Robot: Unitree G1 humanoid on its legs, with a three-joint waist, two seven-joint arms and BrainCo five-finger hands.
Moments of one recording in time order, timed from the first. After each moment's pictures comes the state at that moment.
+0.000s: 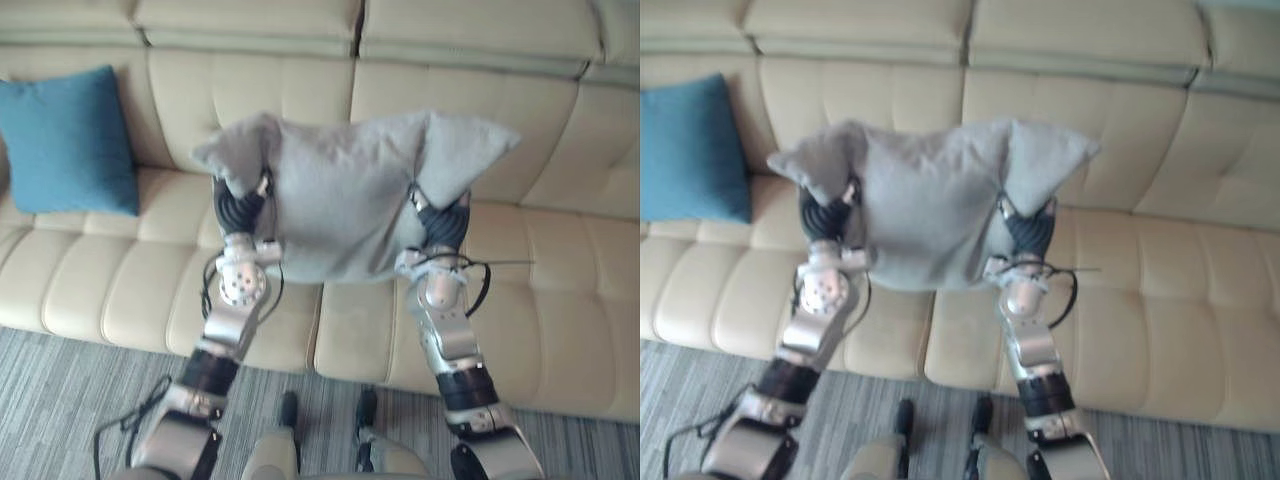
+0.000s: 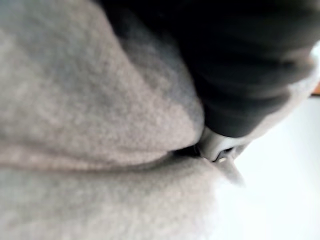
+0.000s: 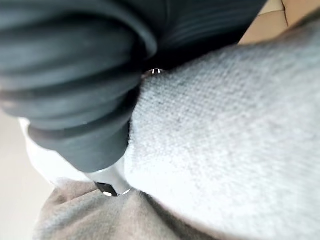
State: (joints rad) left arm -0.59 0.26 -0.20 0.20 -0.18 -0.20 0.57; right arm -0.52 -0.07 0.09 0.11 0.08 -0.15 -0.53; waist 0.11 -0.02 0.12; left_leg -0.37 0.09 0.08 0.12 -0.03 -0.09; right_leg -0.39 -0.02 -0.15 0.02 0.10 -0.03
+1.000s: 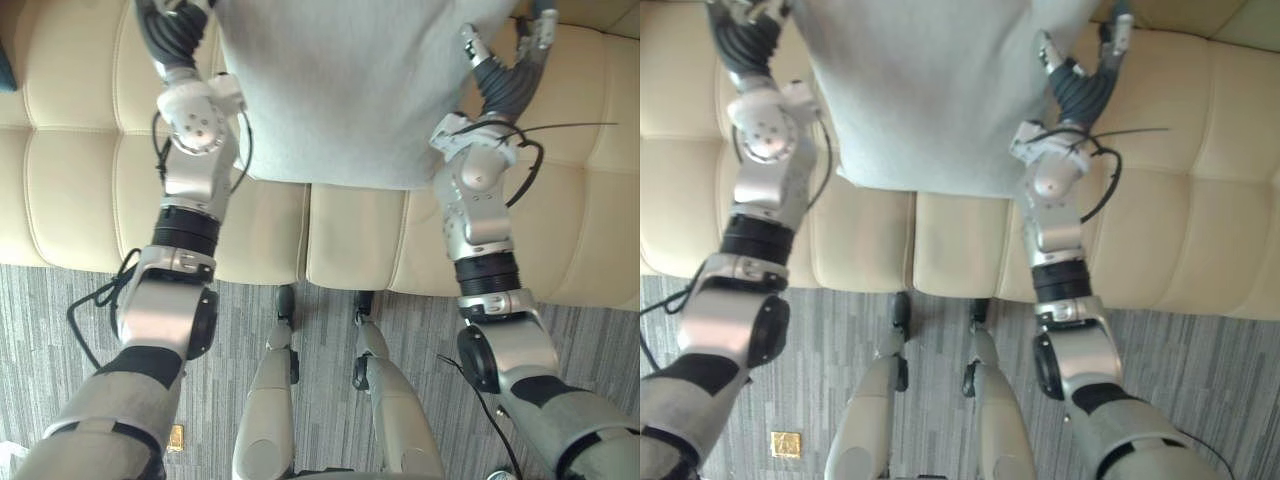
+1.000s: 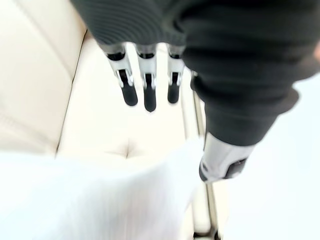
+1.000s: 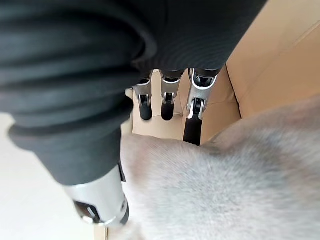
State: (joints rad) left arm -1.18 0.39 0.03 0.67 -0.25 -0.21 0.53; right arm -0.99 -0.27 -0.08 0.39 0.20 -0.17 -0.57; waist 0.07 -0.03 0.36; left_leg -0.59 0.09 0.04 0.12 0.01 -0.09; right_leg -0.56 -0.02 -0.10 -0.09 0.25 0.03
